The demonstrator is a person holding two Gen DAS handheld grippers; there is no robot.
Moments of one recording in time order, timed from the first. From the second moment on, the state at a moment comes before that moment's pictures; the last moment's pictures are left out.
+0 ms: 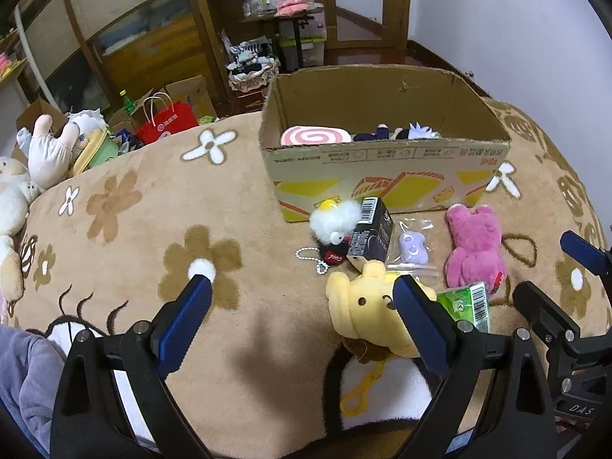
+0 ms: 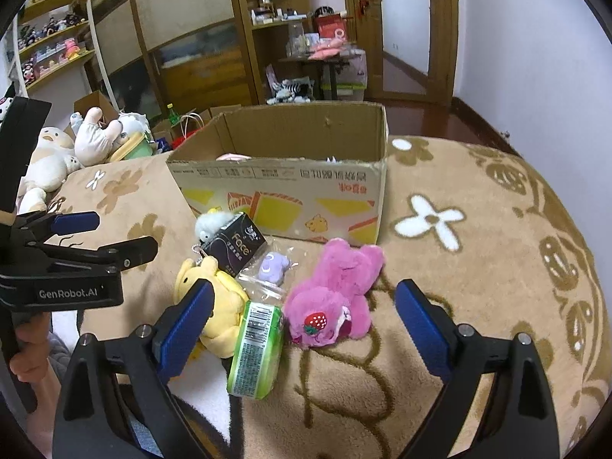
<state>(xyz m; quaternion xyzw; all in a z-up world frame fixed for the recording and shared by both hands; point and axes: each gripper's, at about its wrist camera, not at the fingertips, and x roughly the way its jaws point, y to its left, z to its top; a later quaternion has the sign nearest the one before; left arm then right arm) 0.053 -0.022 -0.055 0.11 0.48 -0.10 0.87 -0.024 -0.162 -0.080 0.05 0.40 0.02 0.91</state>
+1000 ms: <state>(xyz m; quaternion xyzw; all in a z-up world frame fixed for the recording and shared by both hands) 0.072 -0.068 -0.114 0.09 0.56 -0.18 0.80 0.000 -0.147 -0.137 0.07 0.53 0.08 0.84</state>
